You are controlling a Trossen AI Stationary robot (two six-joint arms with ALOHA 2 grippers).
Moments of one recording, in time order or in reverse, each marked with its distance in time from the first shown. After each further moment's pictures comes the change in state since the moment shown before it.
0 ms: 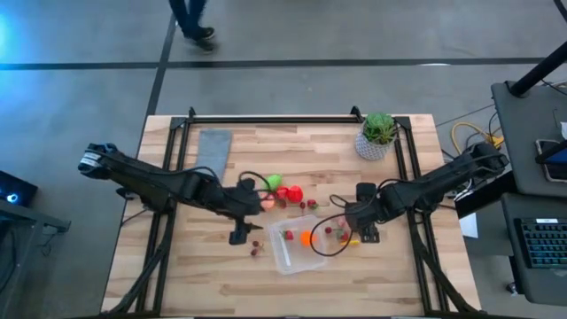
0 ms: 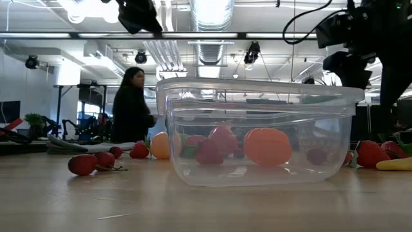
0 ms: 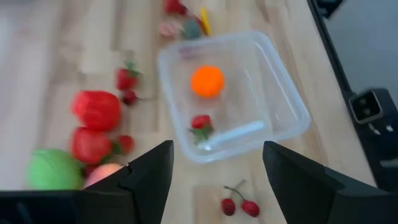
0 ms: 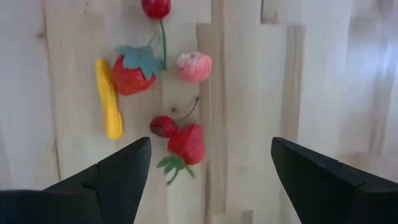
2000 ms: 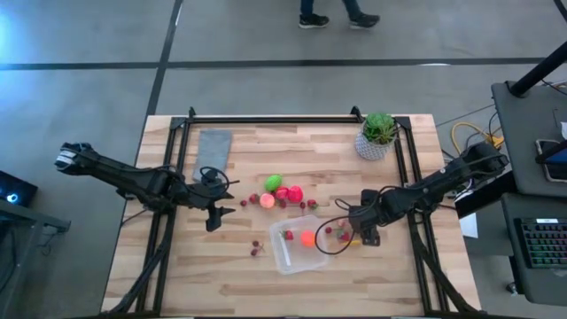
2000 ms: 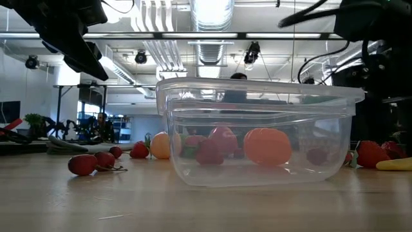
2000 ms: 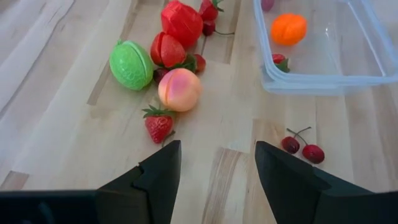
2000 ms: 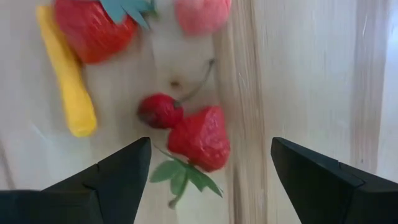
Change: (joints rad) left arm 0.000 -0.436 -0.483 0.031 -0.176 -0.209; right arm 0.002 0.003 -0.283 0.279 -0.065 0.112
